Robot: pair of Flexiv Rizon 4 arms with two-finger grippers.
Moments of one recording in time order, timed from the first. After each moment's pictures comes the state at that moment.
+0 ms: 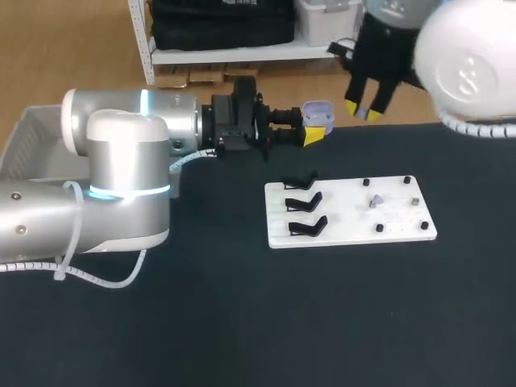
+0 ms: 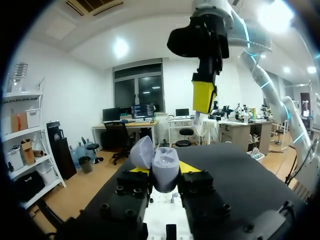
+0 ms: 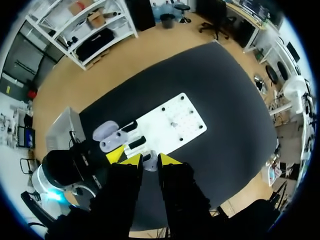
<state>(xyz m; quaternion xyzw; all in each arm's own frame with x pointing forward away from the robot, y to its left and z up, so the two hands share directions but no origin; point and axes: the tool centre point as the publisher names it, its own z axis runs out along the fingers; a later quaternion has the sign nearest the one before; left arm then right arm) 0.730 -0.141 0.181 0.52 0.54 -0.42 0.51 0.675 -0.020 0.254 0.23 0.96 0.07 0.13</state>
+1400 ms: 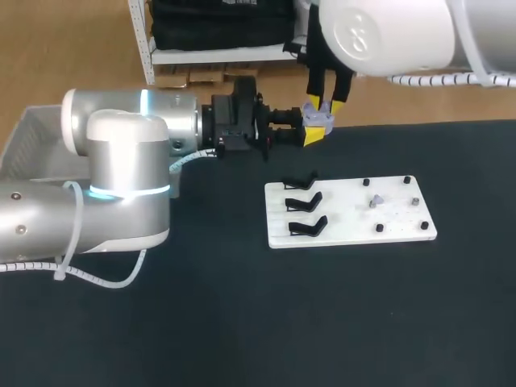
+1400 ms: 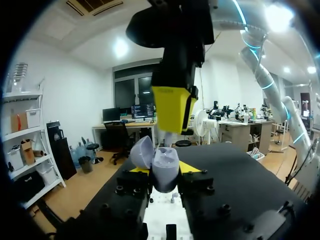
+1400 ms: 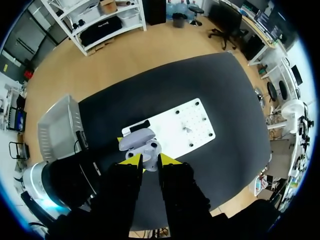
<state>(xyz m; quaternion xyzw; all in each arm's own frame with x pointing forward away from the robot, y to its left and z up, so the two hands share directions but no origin) 0.730 -0.141 0.181 0.52 0.54 -0.42 0.51 0.712 0.021 0.239 0.18 0.98 0.03 0.10</state>
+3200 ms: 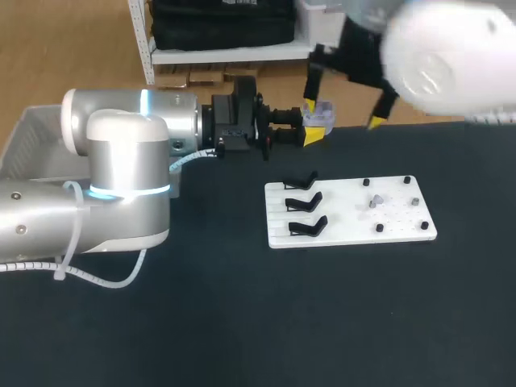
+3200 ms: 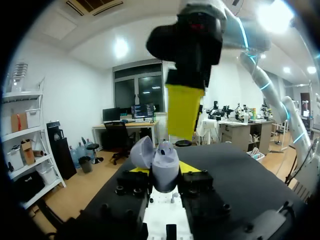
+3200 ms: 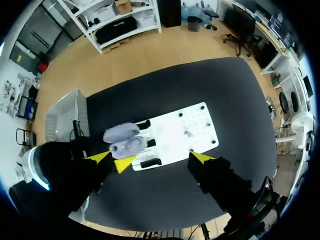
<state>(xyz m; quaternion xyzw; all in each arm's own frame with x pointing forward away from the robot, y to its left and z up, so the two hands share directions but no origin) 0.730 -0.141 0.181 0.52 0.54 -0.42 0.51 0.696 -0.007 0.226 0.12 0.98 0.08 0.14</state>
